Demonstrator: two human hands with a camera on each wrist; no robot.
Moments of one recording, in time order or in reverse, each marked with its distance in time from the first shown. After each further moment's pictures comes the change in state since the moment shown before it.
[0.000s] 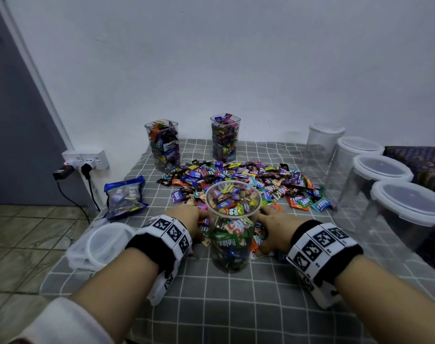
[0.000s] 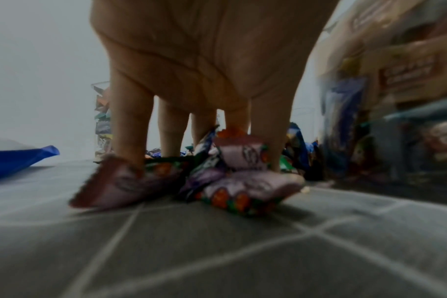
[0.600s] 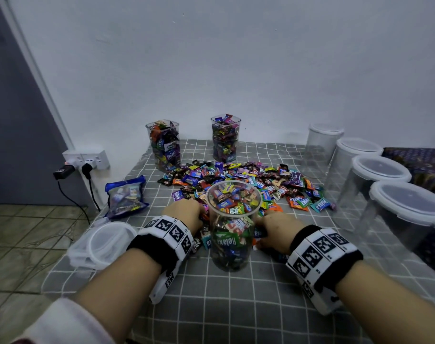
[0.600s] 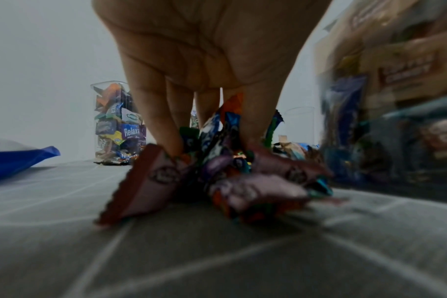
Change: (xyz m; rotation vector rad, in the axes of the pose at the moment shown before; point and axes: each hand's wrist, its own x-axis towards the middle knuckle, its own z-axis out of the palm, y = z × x) left_hand 0.001 0.002 0.001 -0.036 0.167 -0.063; right_hand -0.016 -0.010 -0.002 -0.022 0.065 -0.026
